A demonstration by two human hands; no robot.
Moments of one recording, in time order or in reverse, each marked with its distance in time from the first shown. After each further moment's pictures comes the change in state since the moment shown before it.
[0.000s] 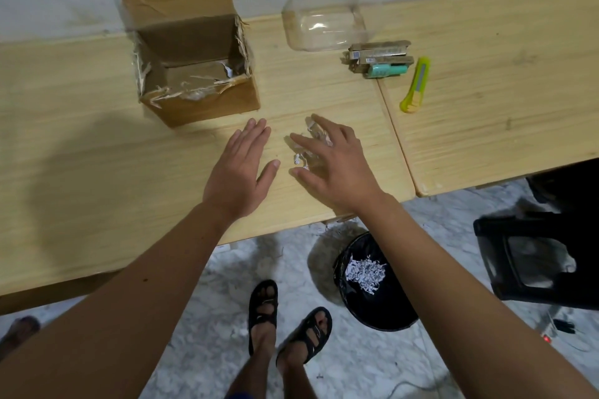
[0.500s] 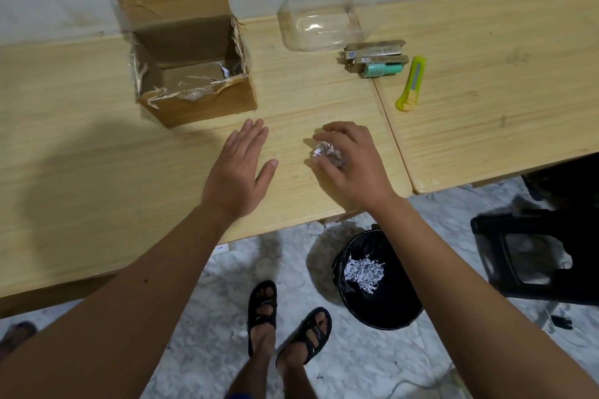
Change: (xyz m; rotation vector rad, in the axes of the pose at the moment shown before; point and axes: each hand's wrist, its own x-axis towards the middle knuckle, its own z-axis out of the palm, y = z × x) left_hand -0.002 0.001 0.000 0.001 0.008 -0.005; right_hand -0.011 0.016 -0.012 0.207 0.147 0.076
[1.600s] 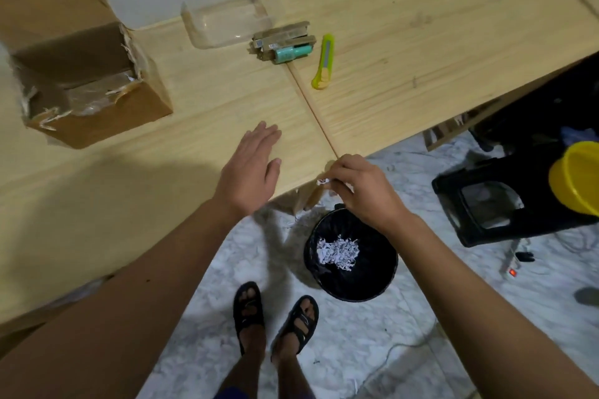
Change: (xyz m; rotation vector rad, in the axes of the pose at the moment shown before) left_hand 0.040 0.122 0.040 -0.220 -0.308 0.036; right_hand -0.115 0.062 -0.085 -0.167 -0.097 0.052
